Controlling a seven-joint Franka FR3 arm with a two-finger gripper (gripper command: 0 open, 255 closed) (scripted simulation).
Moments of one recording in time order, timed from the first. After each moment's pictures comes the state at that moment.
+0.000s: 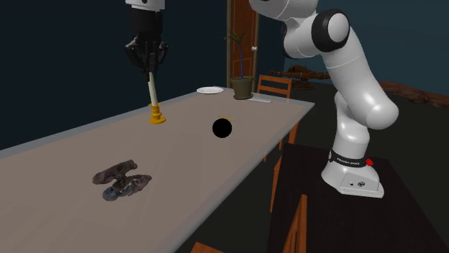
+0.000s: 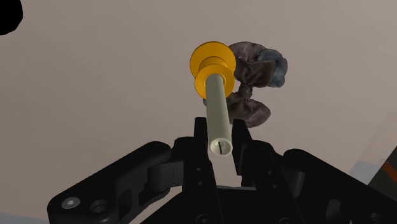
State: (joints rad) arm 0.32 0.58 0.42 -0.82 -0.35 1.48 0.76
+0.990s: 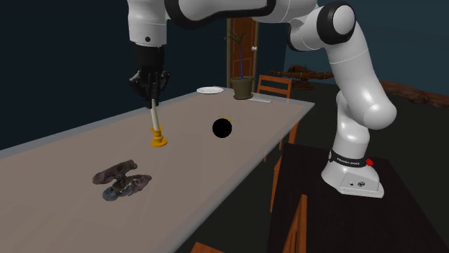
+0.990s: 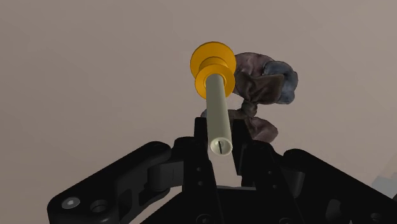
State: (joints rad) arm 0.25 0.49 0.43 -1.18 -0.32 1.74 0.80
